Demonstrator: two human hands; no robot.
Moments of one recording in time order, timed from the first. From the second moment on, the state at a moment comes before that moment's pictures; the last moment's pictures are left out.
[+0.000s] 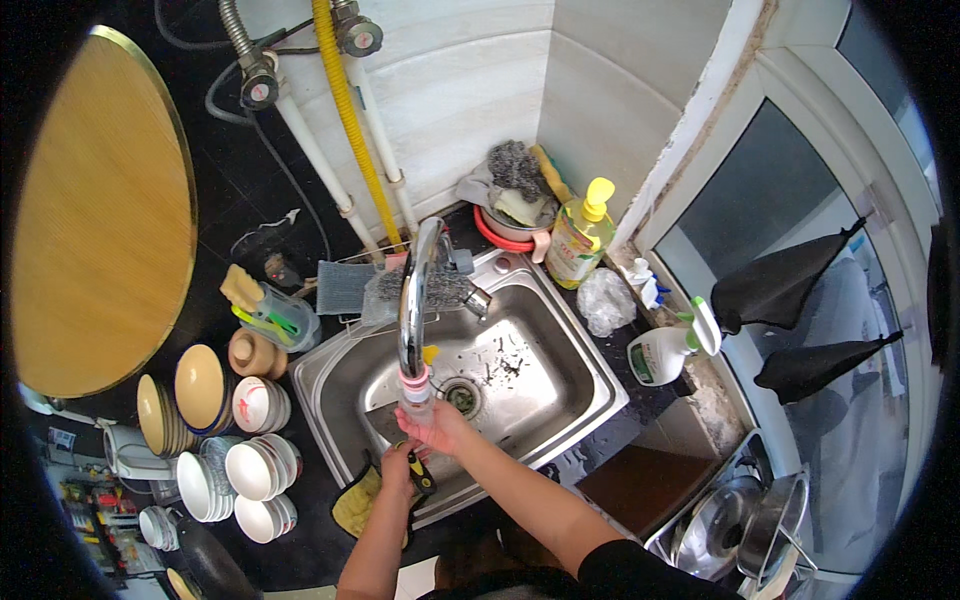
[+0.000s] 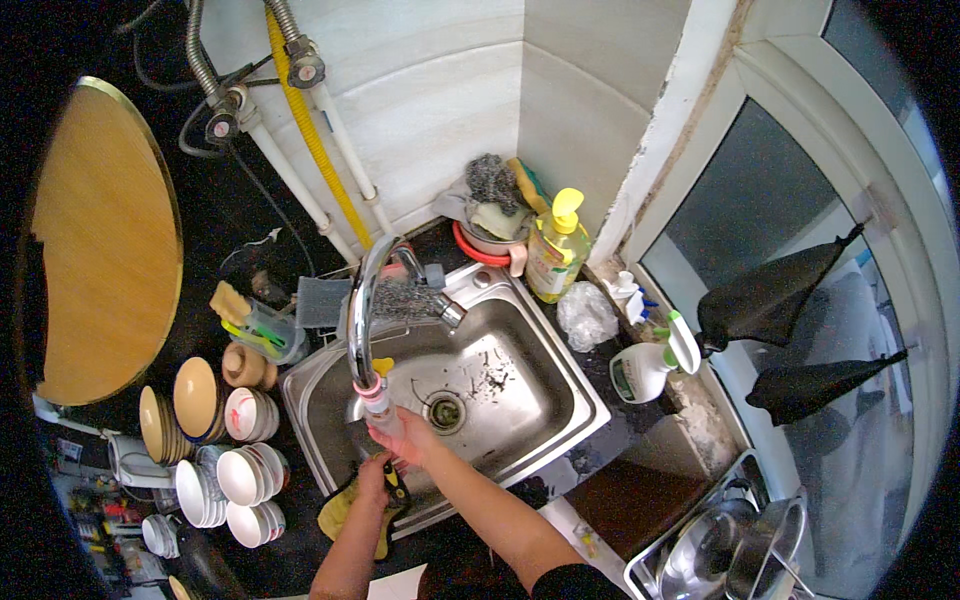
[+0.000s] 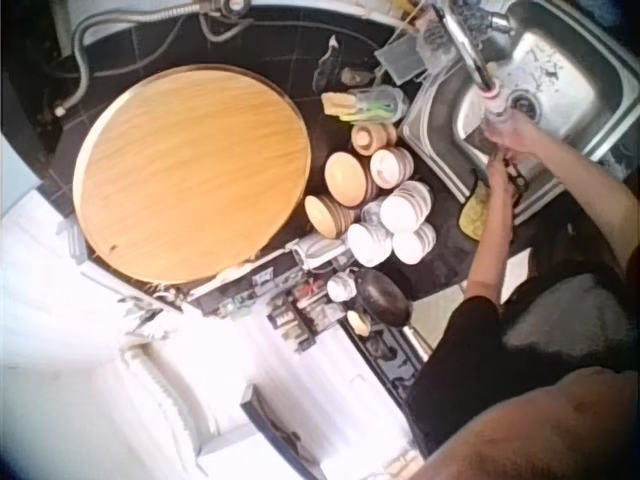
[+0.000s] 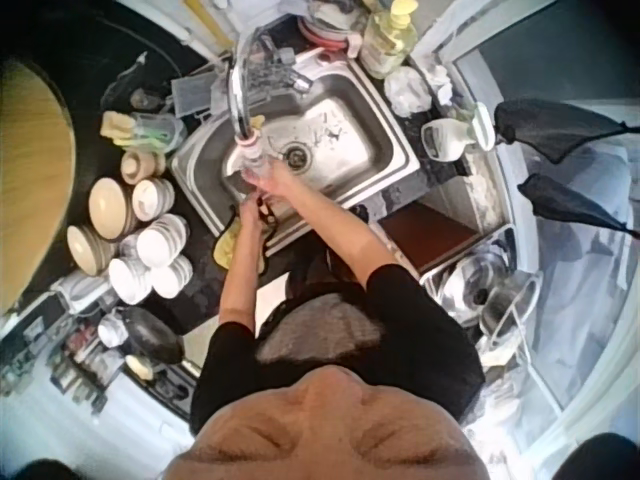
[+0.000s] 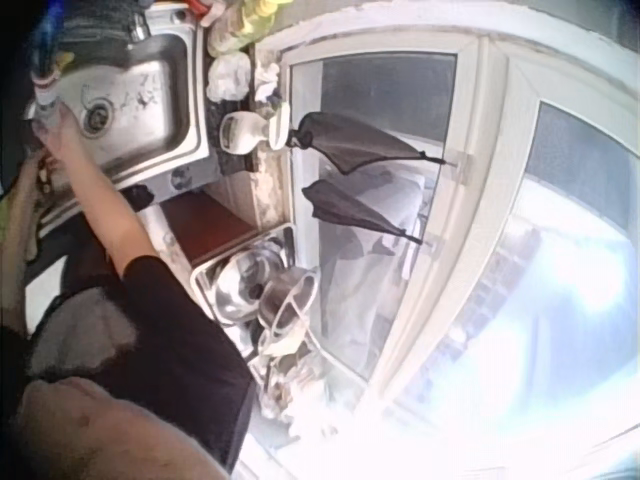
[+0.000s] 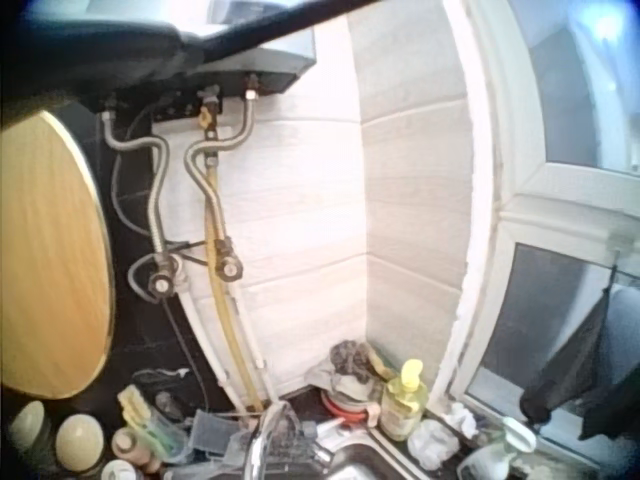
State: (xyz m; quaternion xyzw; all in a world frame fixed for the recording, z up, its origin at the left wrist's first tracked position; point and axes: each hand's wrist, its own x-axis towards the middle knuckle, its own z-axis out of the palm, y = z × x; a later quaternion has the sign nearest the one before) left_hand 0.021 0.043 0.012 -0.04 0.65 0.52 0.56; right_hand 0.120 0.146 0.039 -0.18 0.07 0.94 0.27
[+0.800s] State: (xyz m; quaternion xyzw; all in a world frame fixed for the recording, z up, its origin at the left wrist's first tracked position) left_hand 0.065 0.062 0.007 0.00 0.64 0.43 0.64; right_hand 0.331 0.175 -0.031 -0.54 -0.60 0.59 0.05
